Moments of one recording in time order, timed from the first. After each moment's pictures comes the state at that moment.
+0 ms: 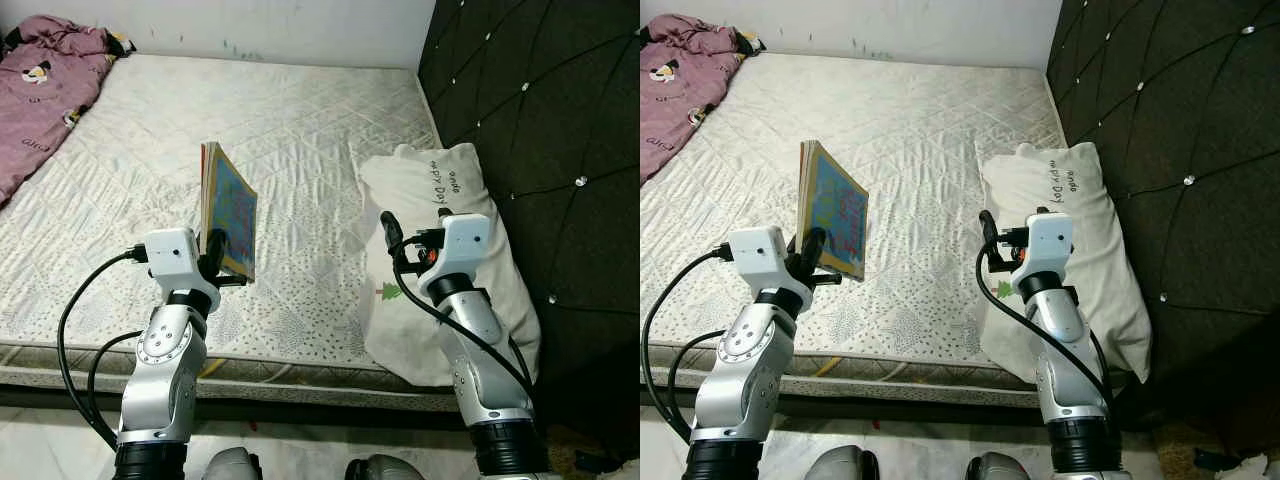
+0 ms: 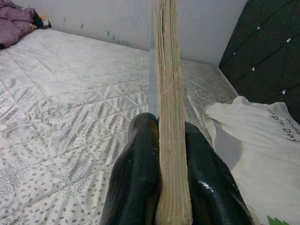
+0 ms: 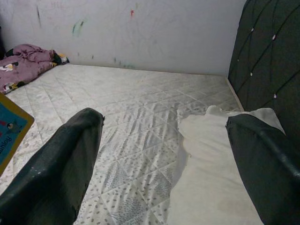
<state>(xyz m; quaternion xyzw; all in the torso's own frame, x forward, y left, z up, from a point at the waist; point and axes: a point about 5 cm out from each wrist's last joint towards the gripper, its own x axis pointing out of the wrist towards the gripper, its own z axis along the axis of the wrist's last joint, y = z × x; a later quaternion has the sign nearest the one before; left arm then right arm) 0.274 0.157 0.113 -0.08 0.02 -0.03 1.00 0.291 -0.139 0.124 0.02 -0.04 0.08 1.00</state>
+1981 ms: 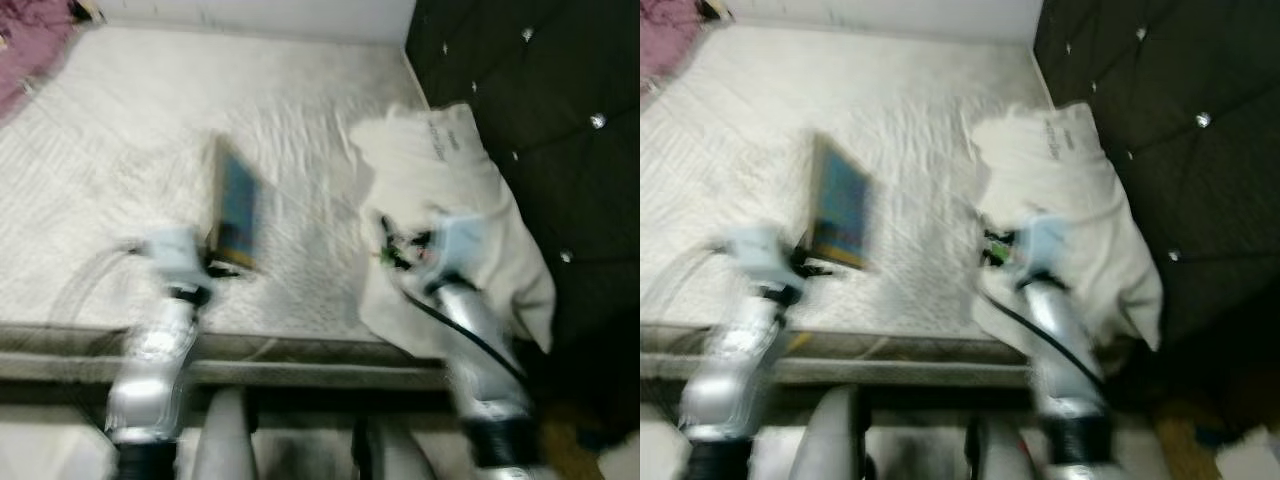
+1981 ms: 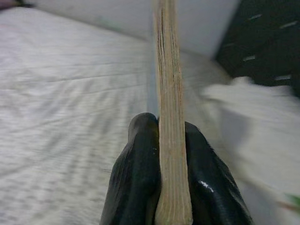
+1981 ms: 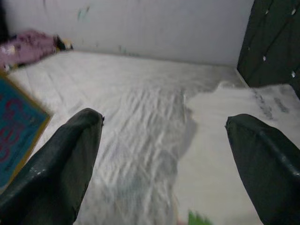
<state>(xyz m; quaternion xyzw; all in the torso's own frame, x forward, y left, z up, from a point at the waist) 0.274 0.172 0.121 -0.10 0.00 0.00 0.99 0.297 -0.117 0.136 0.02 -0.05 0.13 0.99</state>
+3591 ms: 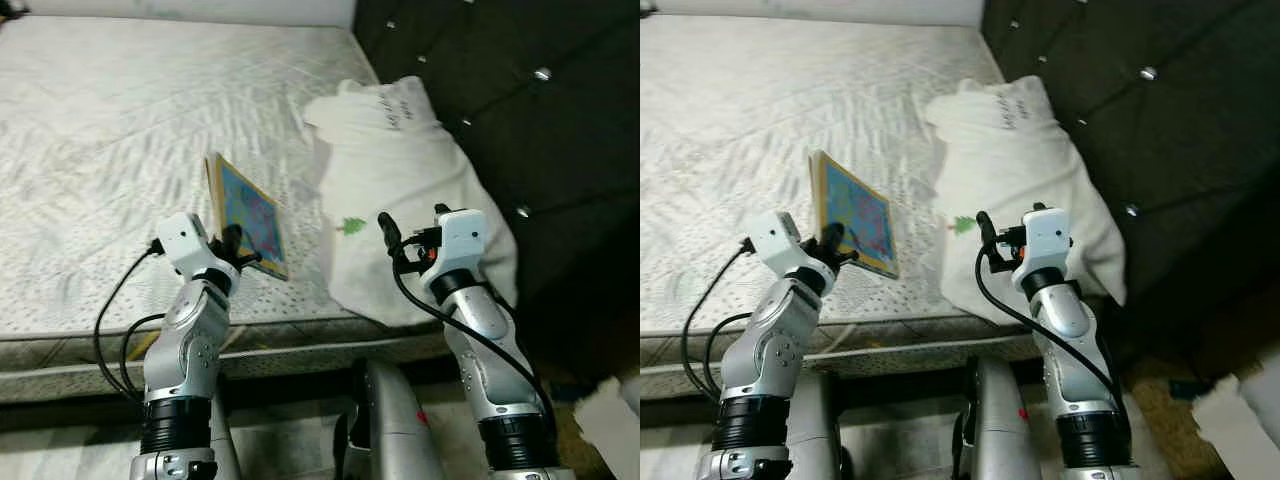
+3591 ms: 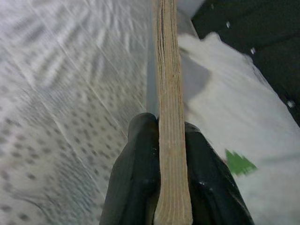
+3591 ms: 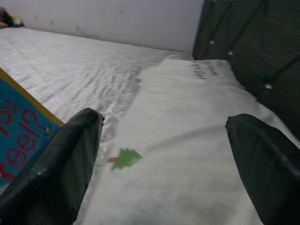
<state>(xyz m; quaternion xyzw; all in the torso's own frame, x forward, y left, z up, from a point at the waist) 0.303 0.134 0.107 -0.26 0.10 0.00 0.96 0.294 -0.144 0.128 -0.02 -0.03 0.11 0.99</state>
